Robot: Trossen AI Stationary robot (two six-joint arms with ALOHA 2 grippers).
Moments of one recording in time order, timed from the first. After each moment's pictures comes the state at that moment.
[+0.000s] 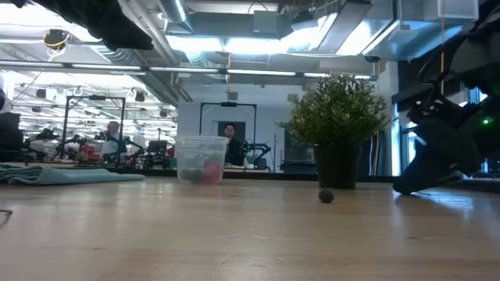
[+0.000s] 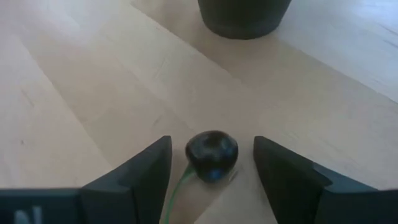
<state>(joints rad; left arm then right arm) 0.24 0.53 0.62 -0.43 -0.10 0.05 0.41 1.35 0.21 0.09 0.71 1.05</state>
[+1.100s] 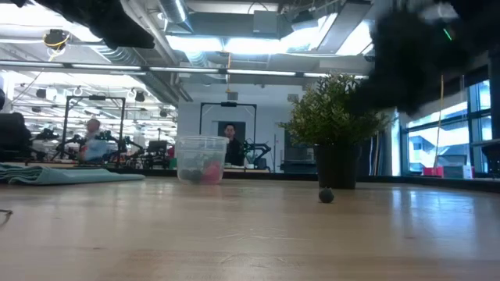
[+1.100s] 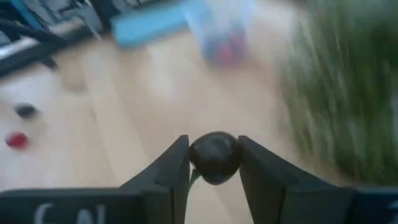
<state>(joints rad) 0.24 0.53 0.62 -0.41 -0.13 0.06 0.40 1.27 0.54 0.10 0.68 0.72</state>
